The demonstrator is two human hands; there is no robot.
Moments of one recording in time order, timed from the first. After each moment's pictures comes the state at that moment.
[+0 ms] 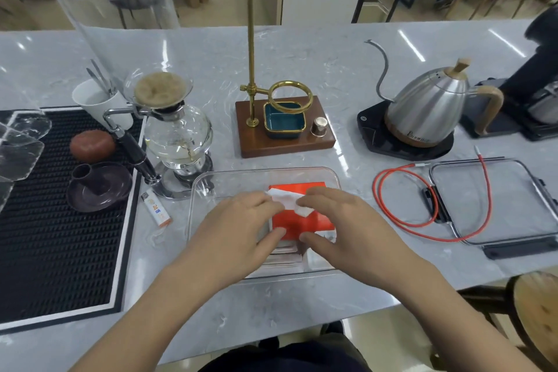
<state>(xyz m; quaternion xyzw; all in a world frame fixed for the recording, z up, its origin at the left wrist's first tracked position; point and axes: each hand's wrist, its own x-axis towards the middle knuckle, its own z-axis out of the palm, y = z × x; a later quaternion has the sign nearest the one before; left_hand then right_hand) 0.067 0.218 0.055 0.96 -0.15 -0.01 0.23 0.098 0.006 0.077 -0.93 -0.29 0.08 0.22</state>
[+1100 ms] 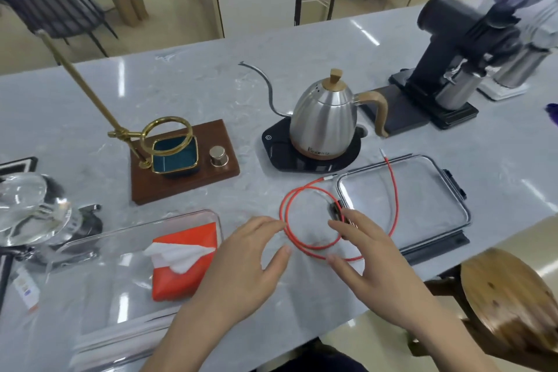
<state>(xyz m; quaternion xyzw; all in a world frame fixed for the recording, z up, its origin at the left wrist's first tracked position) 0.125 0.035 0.048 0.93 -0.14 -0.03 0.34 0.112 -0.200 0.044 -0.95 -0.10 0.06 0.29</state>
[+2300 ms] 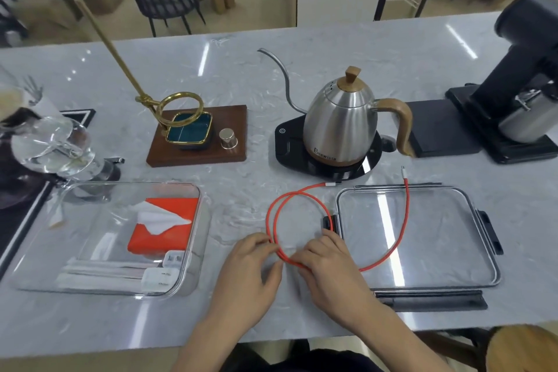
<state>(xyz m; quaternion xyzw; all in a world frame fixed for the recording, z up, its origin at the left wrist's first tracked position) 0.104 -0.057 -0.028 0.94 0.07 0.03 0.32 0.167 -0.226 -0.046 -0.91 -0.35 0.01 0.22</state>
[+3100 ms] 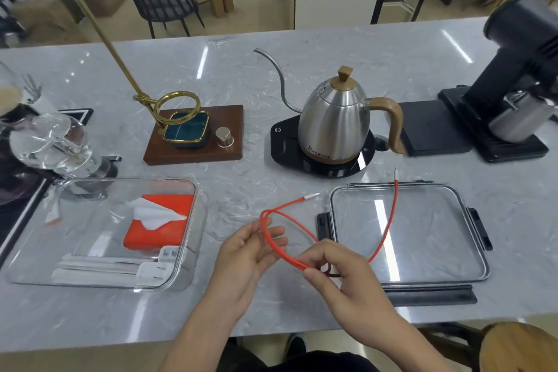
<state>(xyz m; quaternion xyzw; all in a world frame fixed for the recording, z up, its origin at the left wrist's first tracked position) 0.119 -0.075 0.006 0.47 0.32 0.00 0.82 0.140 -0.256 0.015 -0.77 -0.25 0.13 0.56</state>
